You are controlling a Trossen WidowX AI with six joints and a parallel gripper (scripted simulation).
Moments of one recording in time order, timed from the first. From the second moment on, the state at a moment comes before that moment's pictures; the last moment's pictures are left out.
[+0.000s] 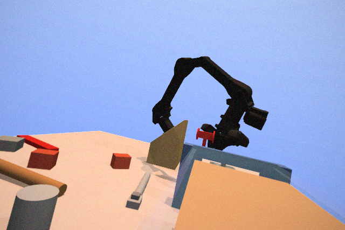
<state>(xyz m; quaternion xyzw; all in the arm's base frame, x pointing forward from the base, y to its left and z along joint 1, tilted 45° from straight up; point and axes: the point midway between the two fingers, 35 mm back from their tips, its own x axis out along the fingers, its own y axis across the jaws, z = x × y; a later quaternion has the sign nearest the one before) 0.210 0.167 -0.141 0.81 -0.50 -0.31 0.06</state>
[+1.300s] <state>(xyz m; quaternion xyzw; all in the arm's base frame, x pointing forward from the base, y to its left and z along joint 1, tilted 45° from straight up) 0.210 0.160 -0.148 0.81 -0.50 -0.31 0.06</state>
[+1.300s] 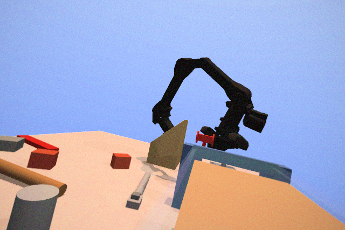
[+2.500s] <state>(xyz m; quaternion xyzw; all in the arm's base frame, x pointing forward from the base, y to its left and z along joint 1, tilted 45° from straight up) 0.211 0.154 -0.155 0.81 -0.50 -0.31 0.06</state>
